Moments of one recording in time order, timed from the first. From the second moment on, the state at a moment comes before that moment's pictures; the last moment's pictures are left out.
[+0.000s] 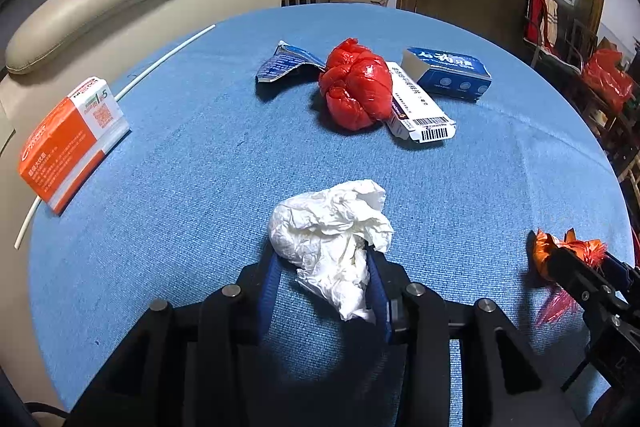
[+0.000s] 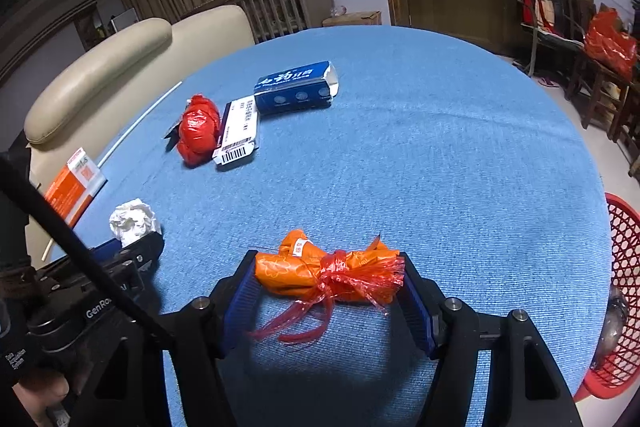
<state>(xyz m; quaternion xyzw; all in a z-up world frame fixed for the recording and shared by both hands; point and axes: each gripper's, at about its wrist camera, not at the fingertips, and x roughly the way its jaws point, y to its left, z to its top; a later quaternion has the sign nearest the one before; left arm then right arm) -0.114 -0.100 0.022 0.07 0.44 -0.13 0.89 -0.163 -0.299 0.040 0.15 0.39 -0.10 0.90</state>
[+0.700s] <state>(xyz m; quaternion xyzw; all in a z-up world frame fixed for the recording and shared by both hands) -0.114 -0.099 0.022 0.07 0.44 -0.13 0.89 -0.170 -0.294 0.036 0.15 0.38 -0.11 0.91</state>
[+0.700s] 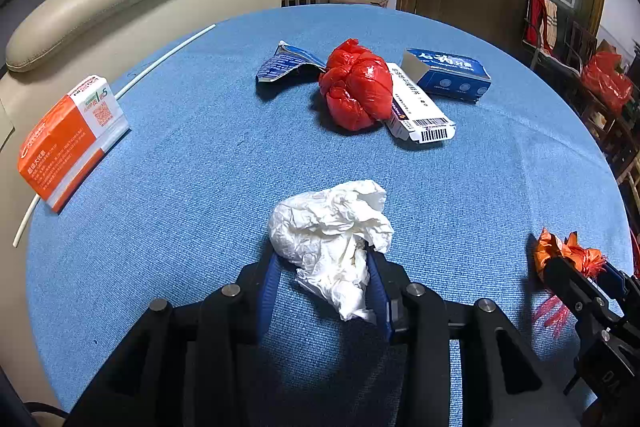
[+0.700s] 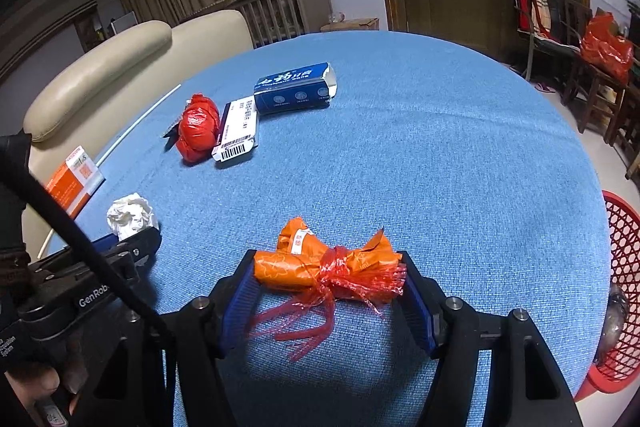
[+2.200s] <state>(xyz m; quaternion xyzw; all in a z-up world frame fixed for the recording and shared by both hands) -0.114 -0.098 0.021 0.07 0.44 -0.13 0.89 -0.176 -0.296 0.040 0.17 0.36 -0.10 0.91</state>
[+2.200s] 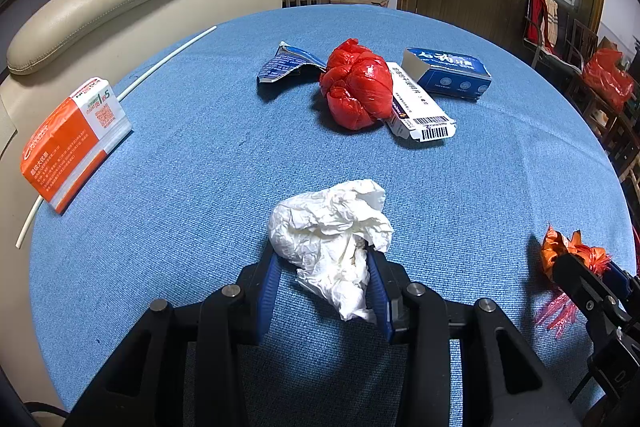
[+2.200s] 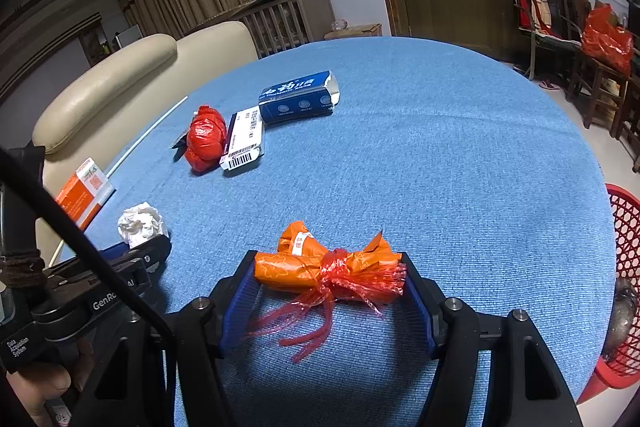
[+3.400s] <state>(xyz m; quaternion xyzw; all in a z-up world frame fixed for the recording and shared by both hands) -0.172 -0.167 0.084 0.11 0.39 -0.21 0.89 -0.254 -0.345 0.082 0.21 0.30 -0.15 0.92</state>
